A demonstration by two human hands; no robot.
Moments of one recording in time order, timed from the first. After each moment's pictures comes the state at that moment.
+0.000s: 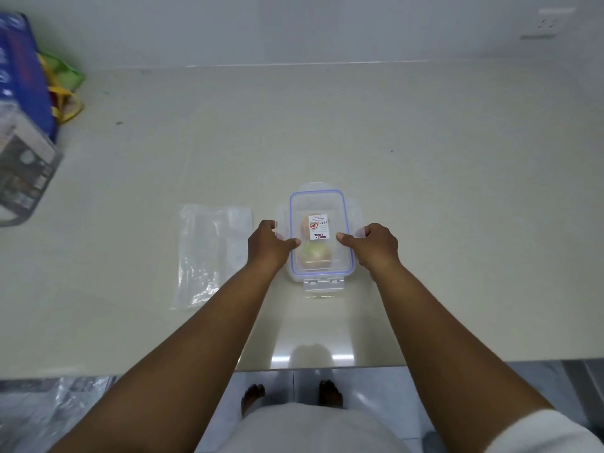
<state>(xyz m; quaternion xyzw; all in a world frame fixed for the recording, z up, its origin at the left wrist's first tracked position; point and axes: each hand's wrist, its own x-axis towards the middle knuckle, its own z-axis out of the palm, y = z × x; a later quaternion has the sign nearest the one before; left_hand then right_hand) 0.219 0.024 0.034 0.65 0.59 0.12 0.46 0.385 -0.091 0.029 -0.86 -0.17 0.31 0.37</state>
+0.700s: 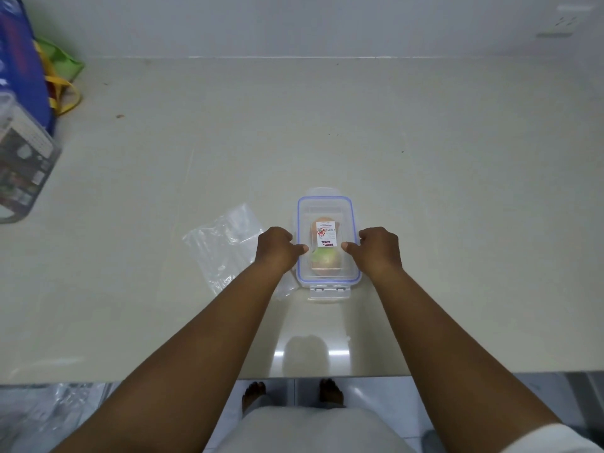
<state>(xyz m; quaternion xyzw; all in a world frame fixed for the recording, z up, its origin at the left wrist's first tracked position) 0.223 0.045 0.026 0.70 0.58 0.01 0.41 0.375 -0.070 0.025 -0.91 -0.29 0.24 0.19</state>
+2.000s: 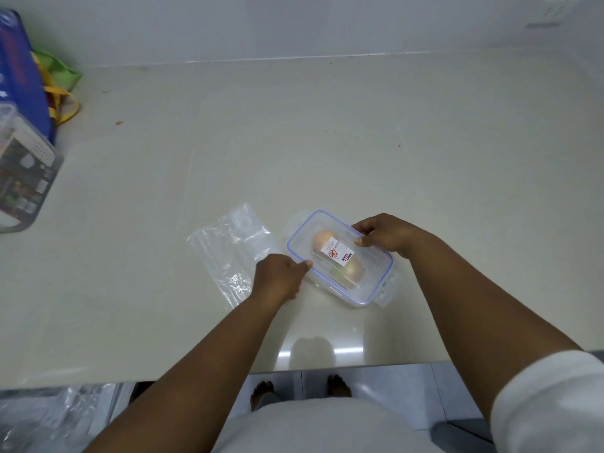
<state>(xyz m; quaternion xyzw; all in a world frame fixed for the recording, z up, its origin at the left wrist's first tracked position) 0.182 -0.005 0.035 0.63 0.58 0.04 0.52 0.421 -0.072 0.044 -0.78 -0.33 0.48 0.22</state>
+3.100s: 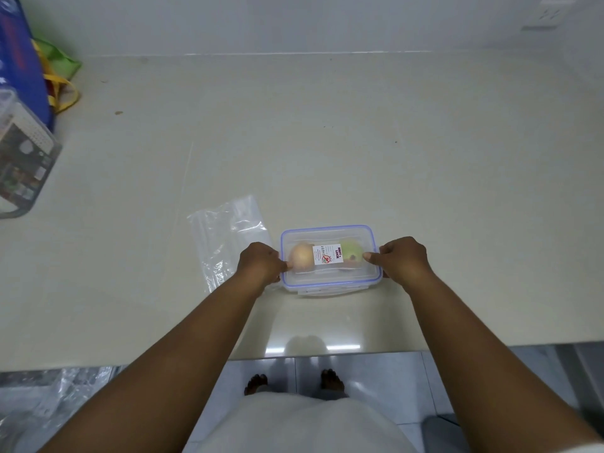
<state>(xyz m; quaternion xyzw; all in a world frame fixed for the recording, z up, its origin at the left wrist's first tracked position) 0.164 0.017 0.027 0.61 0.60 0.01 0.51 0.385 -0.141 0.029 -0.89 -0.21 0.31 0.25</state>
